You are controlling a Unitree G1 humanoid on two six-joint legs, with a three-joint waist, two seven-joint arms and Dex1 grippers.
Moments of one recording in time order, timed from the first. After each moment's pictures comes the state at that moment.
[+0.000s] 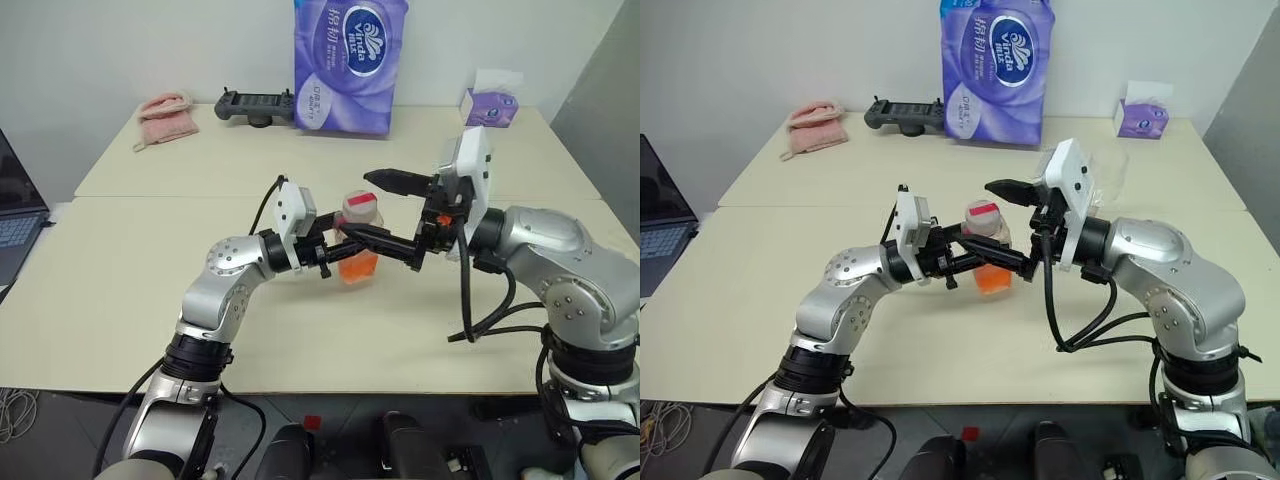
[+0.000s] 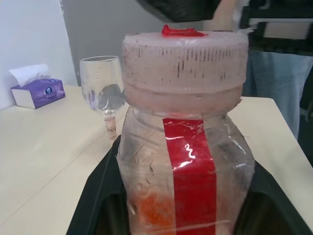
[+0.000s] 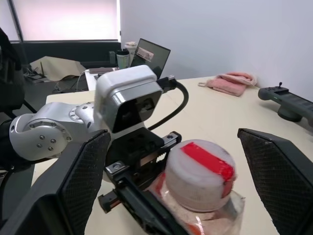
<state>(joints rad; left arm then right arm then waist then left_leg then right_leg) -0.59 0.35 -0.11 0.01 -0.44 0.25 -0.96 -0.66 -0.48 -0.01 -0.61 0.65 0.92 0.60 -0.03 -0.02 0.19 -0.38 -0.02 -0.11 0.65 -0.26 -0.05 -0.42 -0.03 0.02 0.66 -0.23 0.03</state>
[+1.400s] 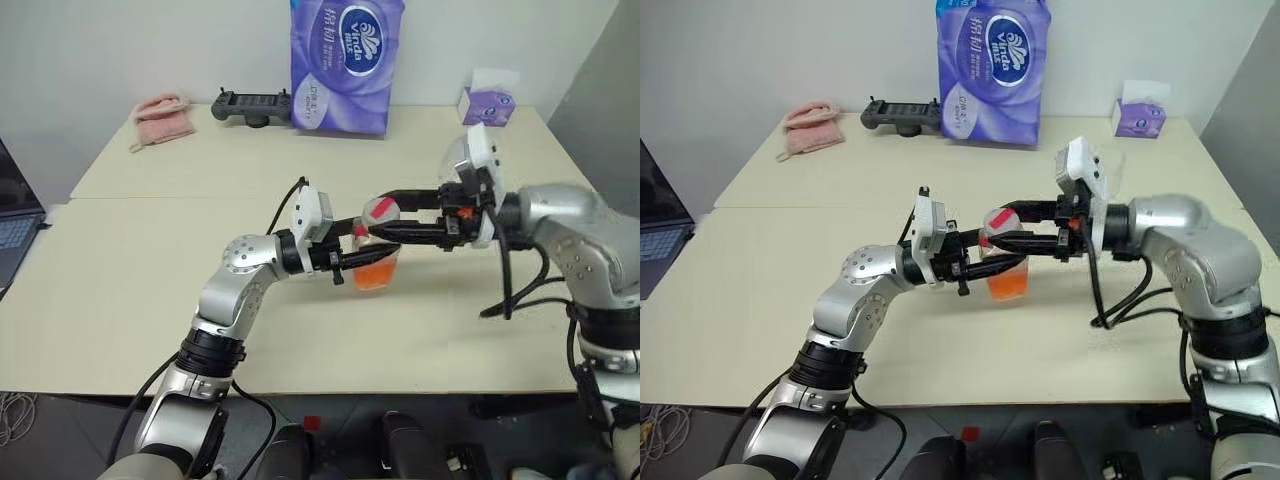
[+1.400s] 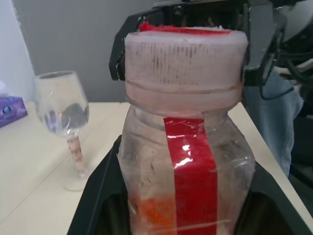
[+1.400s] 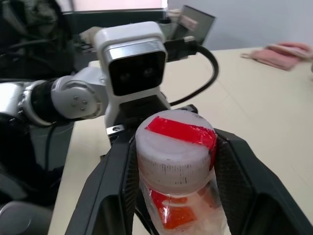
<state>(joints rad) -0.60 0.31 -0.14 0.01 -0.44 0.22 -1.03 -0.88 -0.63 0.11 -0.11 0.61 0.72 1.19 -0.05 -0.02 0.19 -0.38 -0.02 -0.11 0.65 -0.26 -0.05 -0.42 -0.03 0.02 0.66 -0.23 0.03</state>
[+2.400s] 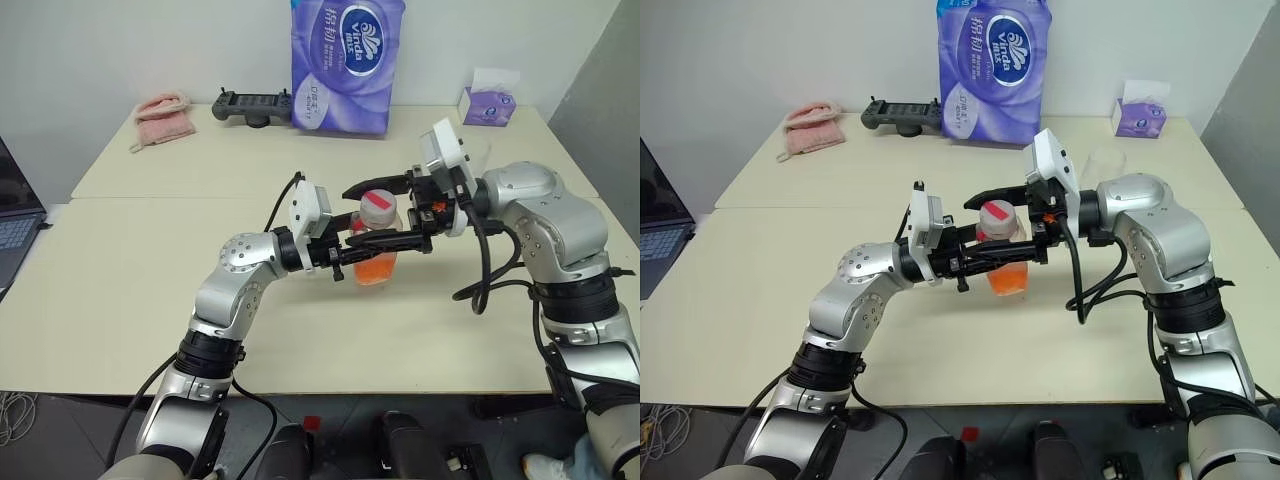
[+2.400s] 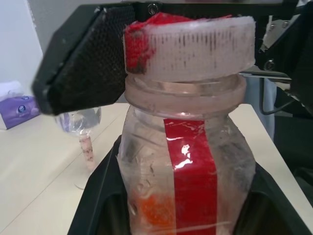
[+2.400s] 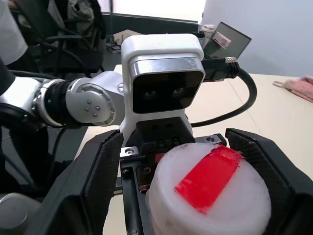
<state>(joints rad) -0.59 0.30 -0.13 -0.03 -0.43 0.25 -0.99 -0.88 -0.52 0.14 -0.12 0.50 0.63 1.18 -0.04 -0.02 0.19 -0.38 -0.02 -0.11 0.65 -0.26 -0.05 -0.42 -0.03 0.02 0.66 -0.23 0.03</state>
